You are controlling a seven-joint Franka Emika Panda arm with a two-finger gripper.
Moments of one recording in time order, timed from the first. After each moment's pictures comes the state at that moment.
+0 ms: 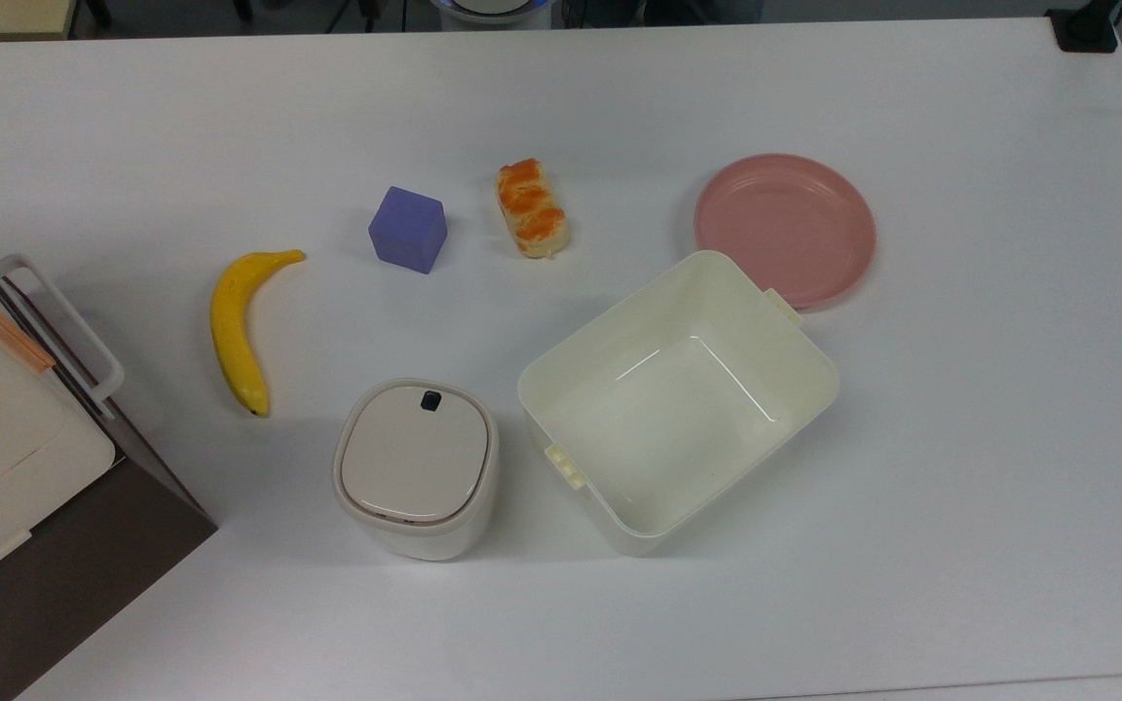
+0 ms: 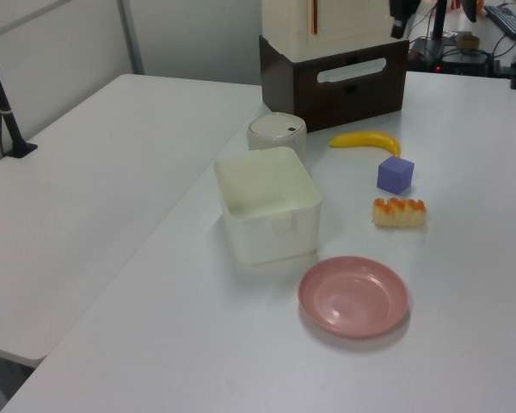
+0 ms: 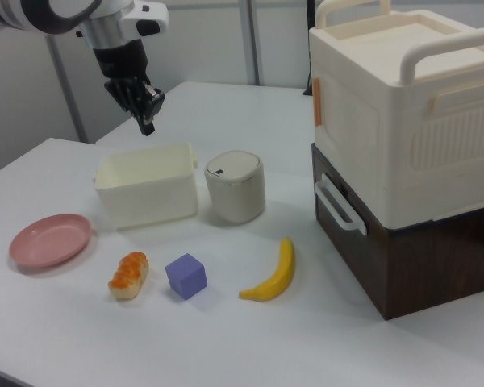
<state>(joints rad) -0.22 -0.10 0.11 -1.63 0.07 1.70 0.06</state>
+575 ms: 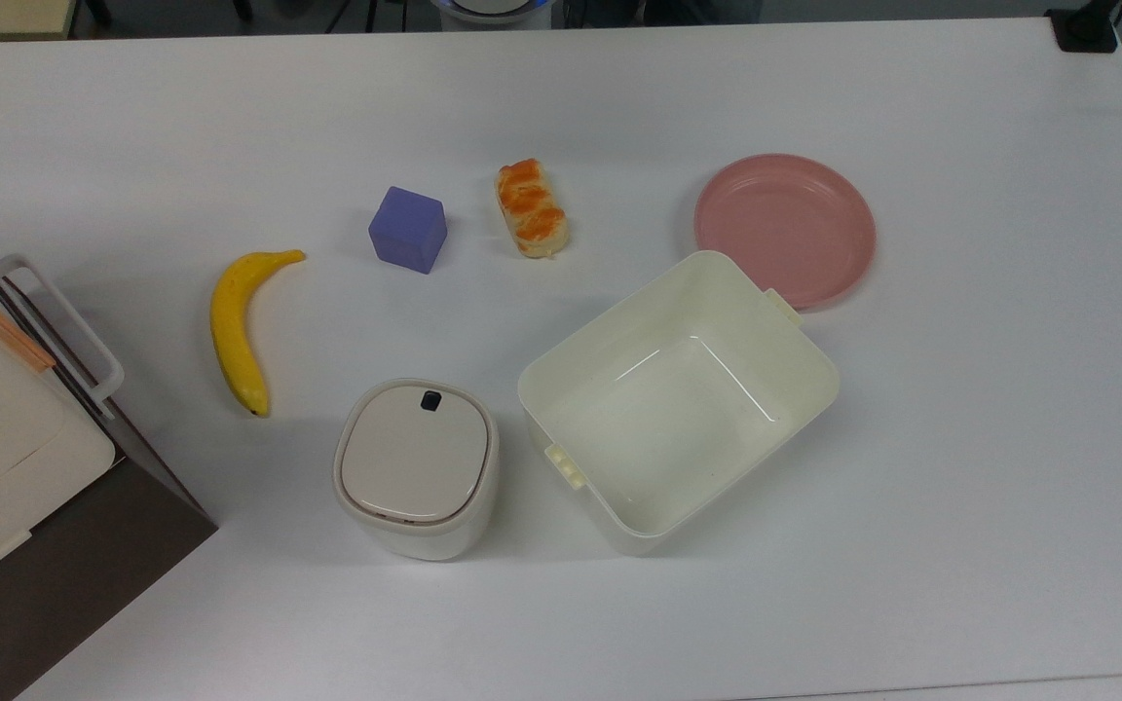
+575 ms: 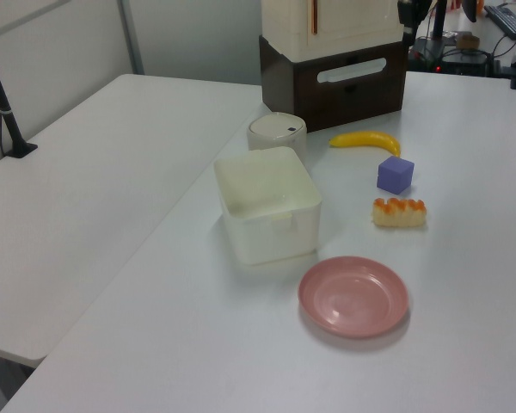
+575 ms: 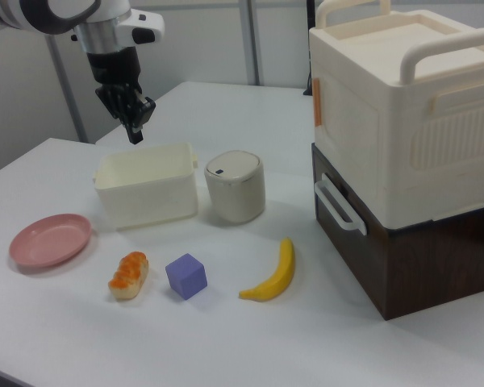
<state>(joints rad) -0.22 -0.10 0.12 -1.63 0.09 1.61 0.08</state>
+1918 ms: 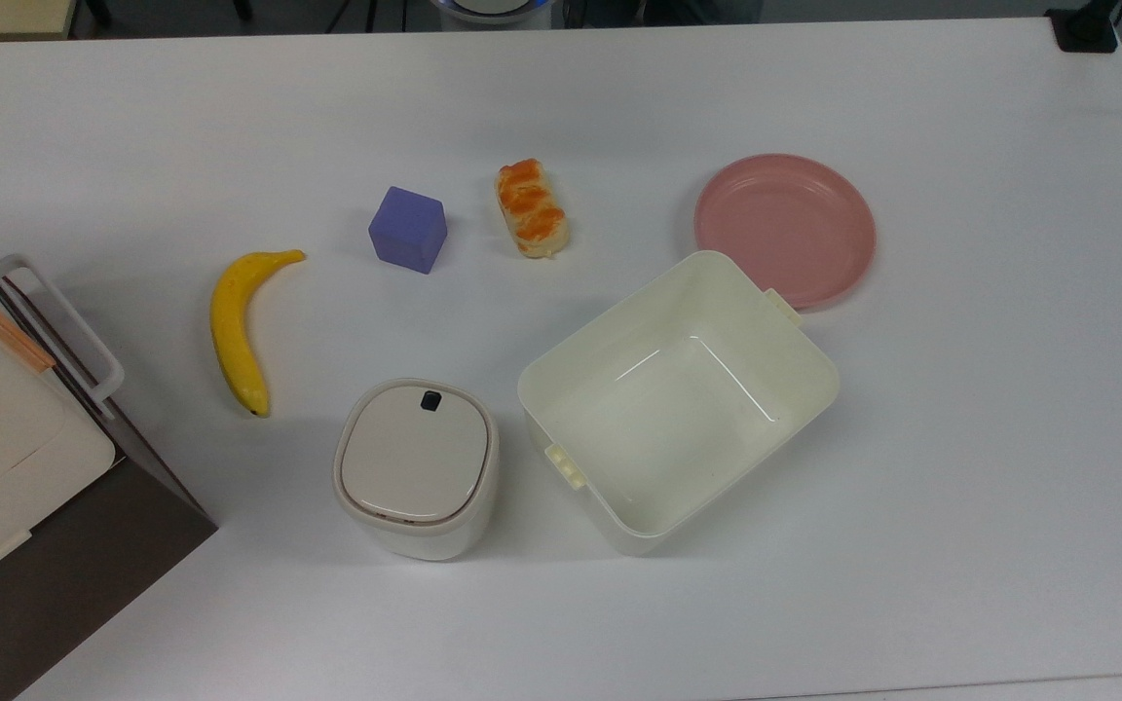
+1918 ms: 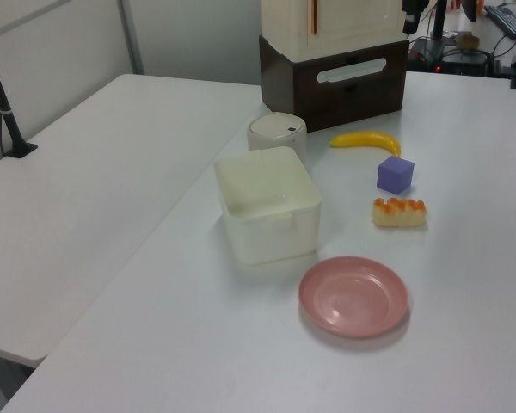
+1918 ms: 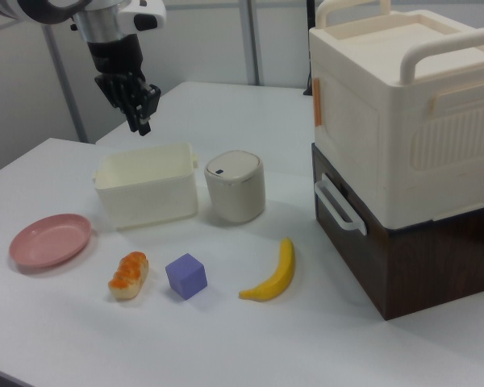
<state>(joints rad) -0.22 -0.10 0.09 -1.60 0.09 1.61 0.02</state>
